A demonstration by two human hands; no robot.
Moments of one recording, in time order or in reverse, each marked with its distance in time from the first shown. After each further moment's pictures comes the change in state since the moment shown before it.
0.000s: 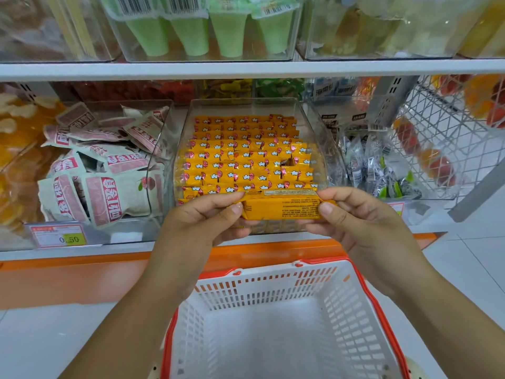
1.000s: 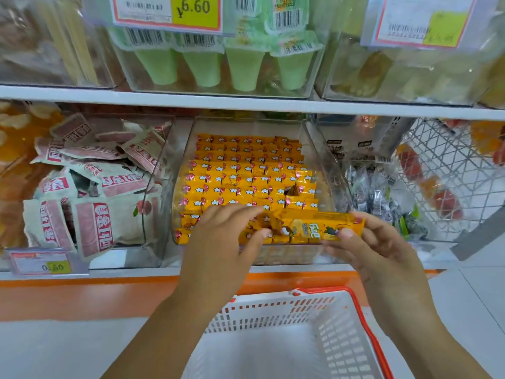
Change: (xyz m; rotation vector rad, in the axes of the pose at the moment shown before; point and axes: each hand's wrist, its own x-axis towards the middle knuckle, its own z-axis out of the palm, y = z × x) left_hand 0.047 -0.020 0.011 1.136 0.033 0.397; right_hand 0.019 0.002 -0.005 -0.052 0.361 -0.092
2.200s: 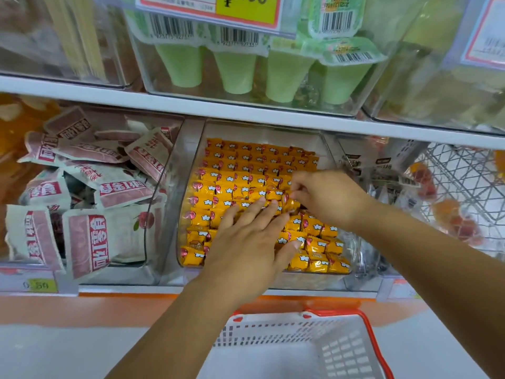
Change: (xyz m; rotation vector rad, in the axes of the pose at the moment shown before) left_hand 0.048 -0.015 0.026 0.304 -0.251 0.151; right_hand 0.146 -0.010 0.082 -1.644 -0.594 -0.435
